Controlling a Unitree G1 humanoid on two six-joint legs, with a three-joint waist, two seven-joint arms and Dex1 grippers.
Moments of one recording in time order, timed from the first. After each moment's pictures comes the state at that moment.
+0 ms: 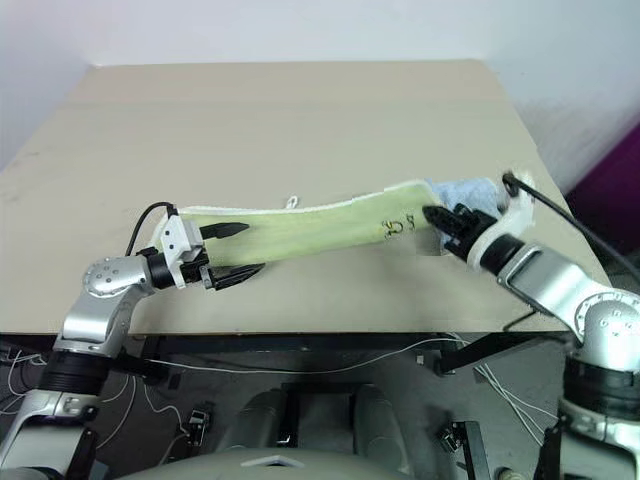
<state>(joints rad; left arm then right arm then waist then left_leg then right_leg) -0.31 0.56 -0.01 0.12 -0.30 -0.03 -1.05 -0.33 -0.73 -0.34 -0.27 1.67 0.99 -0.25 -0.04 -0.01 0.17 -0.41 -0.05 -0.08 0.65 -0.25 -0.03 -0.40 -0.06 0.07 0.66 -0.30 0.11</state>
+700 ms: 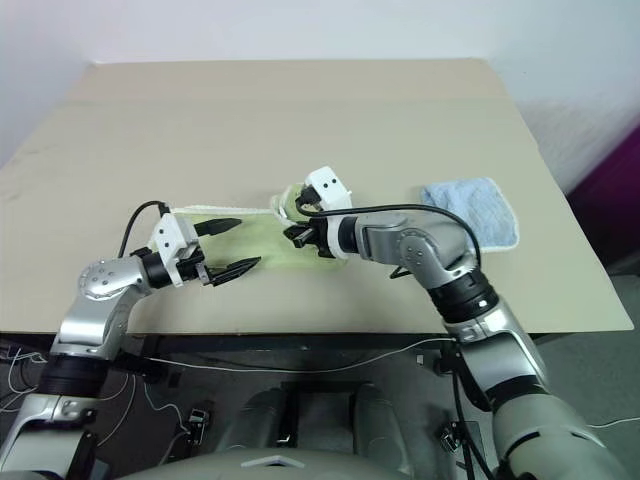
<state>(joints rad) -0.25 0.57 0.03 0.08 -0.30 -0.02 -0.99 -0.79 -0.39 0.34 0.04 0.82 0.99 0.33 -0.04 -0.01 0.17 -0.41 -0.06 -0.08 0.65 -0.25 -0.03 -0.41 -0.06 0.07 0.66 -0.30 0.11</state>
